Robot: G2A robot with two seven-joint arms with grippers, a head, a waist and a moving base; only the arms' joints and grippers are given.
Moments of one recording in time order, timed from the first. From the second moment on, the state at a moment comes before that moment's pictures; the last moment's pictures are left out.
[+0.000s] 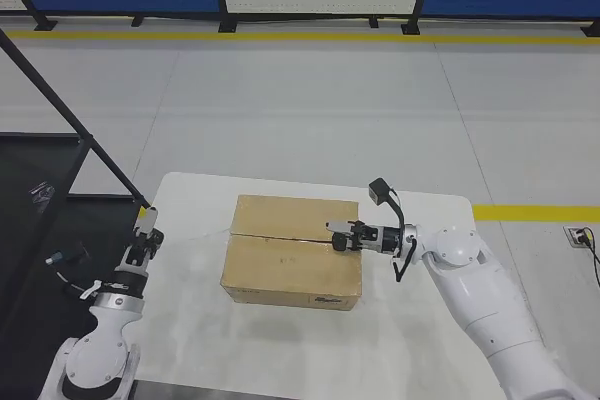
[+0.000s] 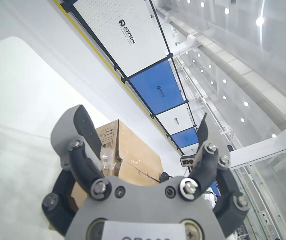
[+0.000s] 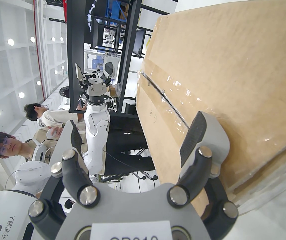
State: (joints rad) left arm 1.33 -1.16 -1.62 -1.77 0.07 -0.11 -0.04; right arm -0.52 -1.29 1.07 -0.89 0.25 -0.37 1.09
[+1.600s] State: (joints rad) left arm 0.83 -1.26 -1.35 -0.89 -0.33 -0.11 -0.13; right arm -0.52 -1.29 1.07 -0.89 0.25 -0.37 1.09
